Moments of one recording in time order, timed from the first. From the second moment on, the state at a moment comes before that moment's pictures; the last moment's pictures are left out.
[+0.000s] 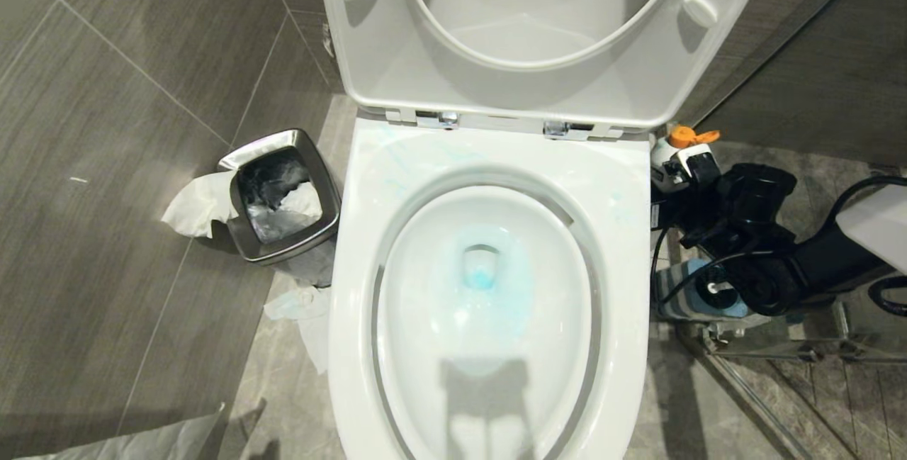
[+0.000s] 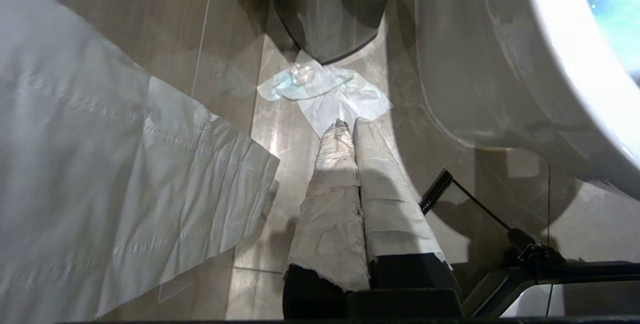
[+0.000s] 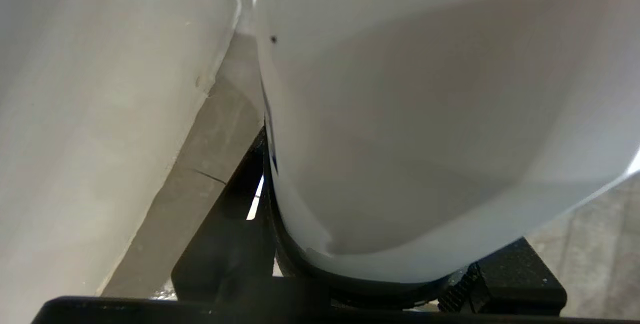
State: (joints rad) left arm -0.01 0.00 0.00 0.01 -0.01 0.02; right arm 0.06 2.17 -1.11 -1.08 -0.04 -0.27
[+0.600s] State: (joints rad) left arm -0.01 0.00 0.00 0.01 -0.01 0.02; right arm 0.07 2.24 -1.24 -1.08 -0.07 -0.26
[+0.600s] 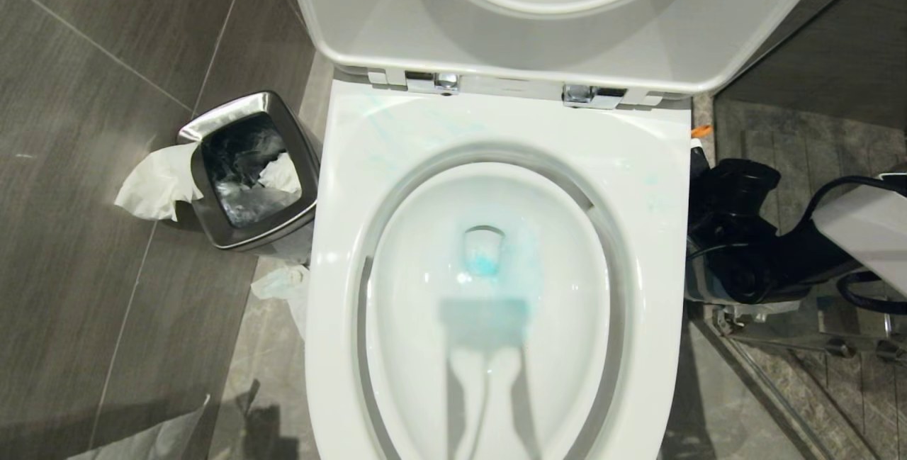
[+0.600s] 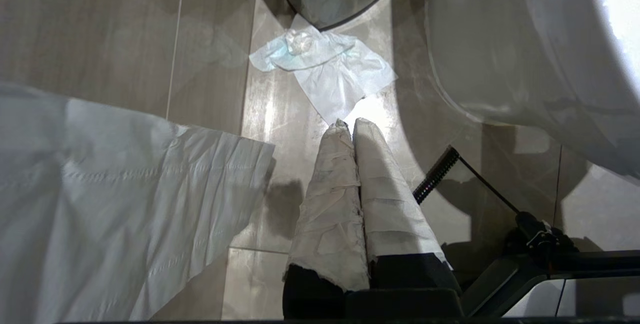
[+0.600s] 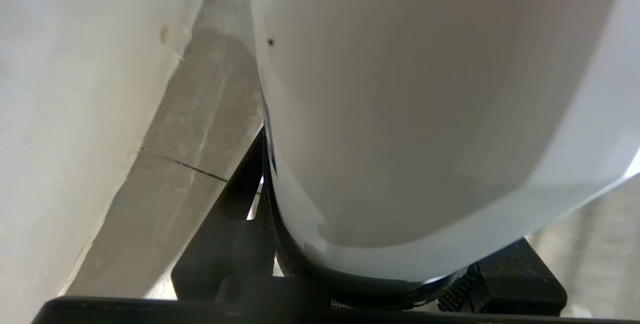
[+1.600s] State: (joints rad) left arm -0.01 0.00 0.00 0.01 0.00 0.00; right arm 0.10 2.41 -1.49 -1.24 -0.13 -0.25
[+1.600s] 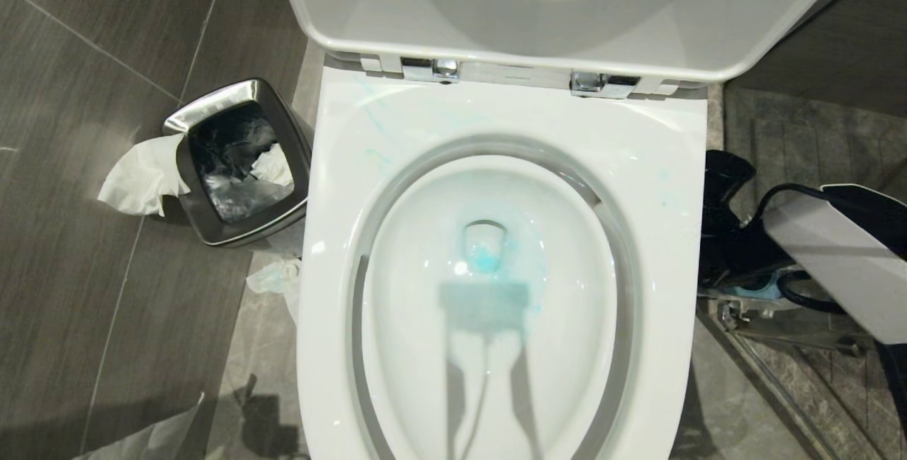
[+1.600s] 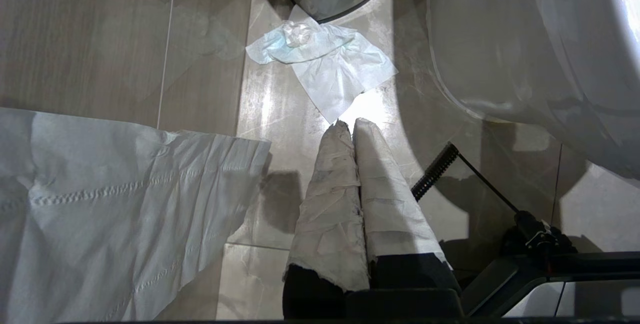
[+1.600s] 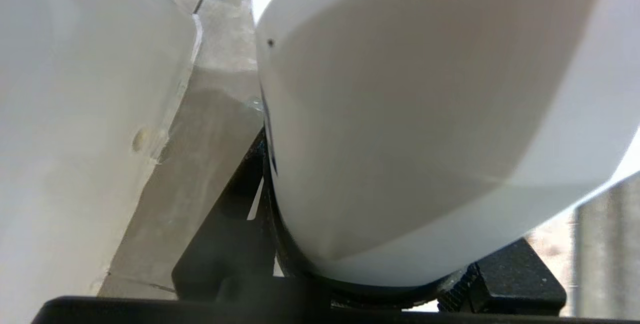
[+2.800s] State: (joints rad) left arm -0.01 0.00 0.00 0.01 0.00 0.00; right arm 0.14 2.48 -1.53 -1.27 -0.15 -0.24
